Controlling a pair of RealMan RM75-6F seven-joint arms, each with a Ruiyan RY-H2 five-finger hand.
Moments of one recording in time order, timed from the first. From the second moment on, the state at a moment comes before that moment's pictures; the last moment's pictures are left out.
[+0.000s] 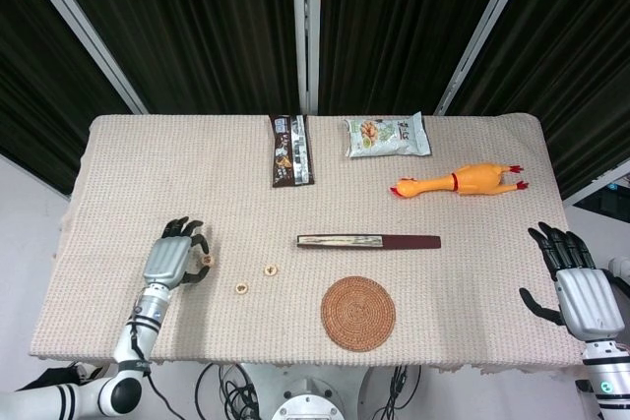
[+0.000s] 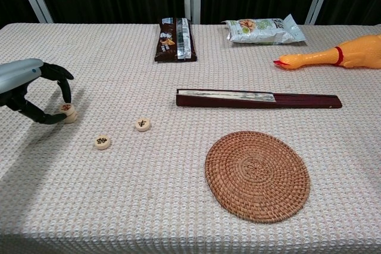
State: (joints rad) left arm -0.51 -1.54 -0.11 -1.62 0.97 1.14 0.38; right arm 0.09 -1.01 0.03 -1.75 -1.53 1.43 0.03
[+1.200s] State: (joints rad) left arm -0.49 -1.54 -0.06 -1.80 1.12 1.21 0.46; right arm 0.08 -1.00 0.03 -1.76 -1.54 1.45 0.06
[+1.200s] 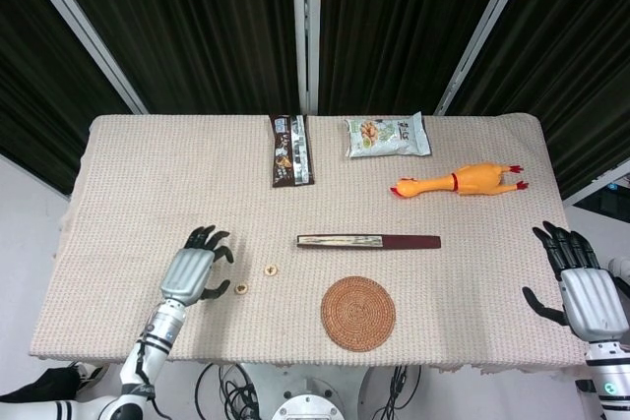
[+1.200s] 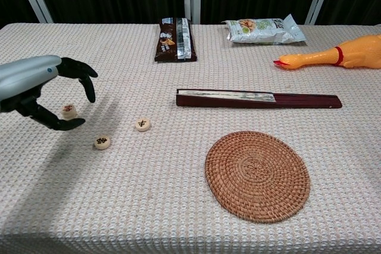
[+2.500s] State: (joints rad) left arm -0.50 -1.65 -0.03 -1.67 1.12 1.15 0.55; right arm 0.07 -0.98 0.04 -1.75 -1.55 1.47 0.10
